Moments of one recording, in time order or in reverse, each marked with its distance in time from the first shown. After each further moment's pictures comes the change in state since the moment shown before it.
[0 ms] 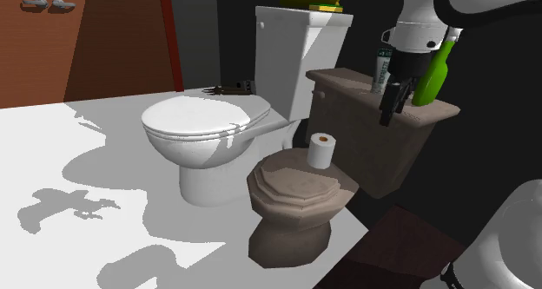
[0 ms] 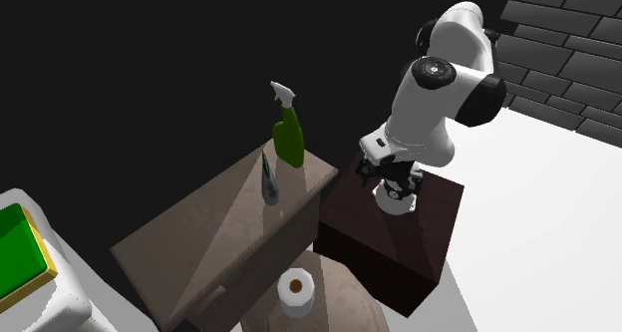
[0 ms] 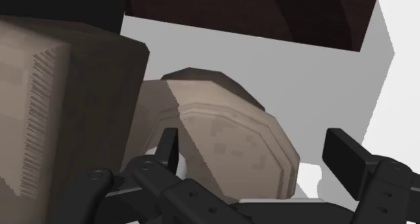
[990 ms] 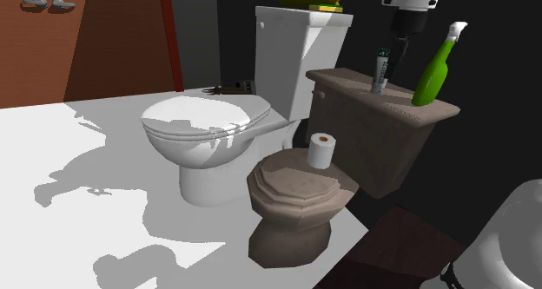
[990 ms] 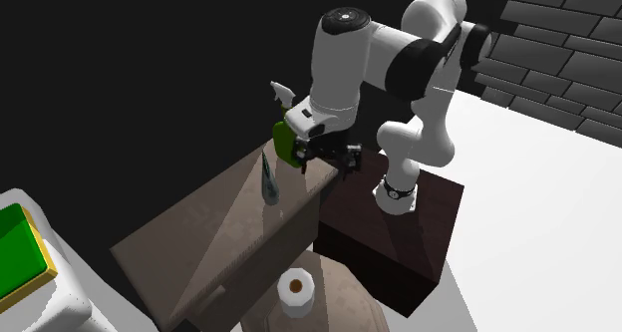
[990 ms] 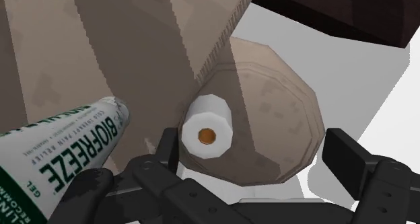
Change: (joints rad) arm 0.004 0.296 -0.243 0.401 -0.083 -0.021 -0.442
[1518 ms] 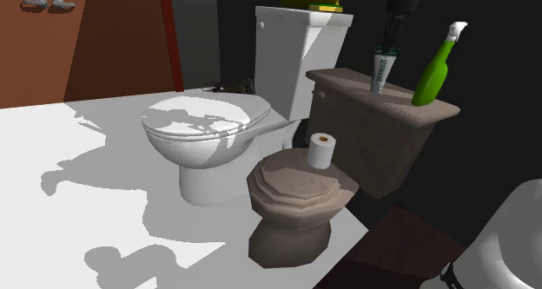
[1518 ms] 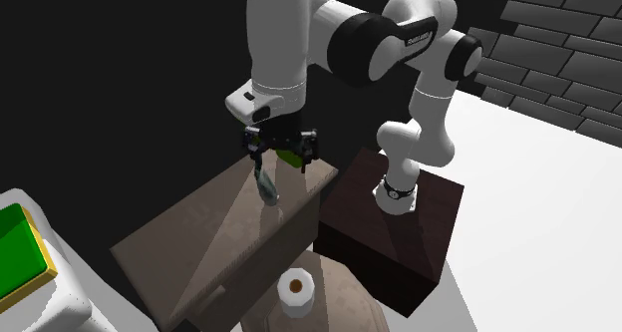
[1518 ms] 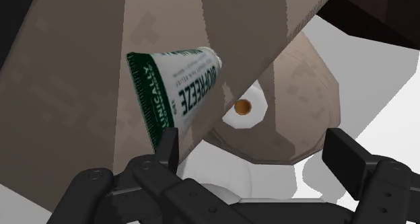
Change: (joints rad) arm 0.005 0.281 -0.139 0.380 0.074 -0.064 -0.293
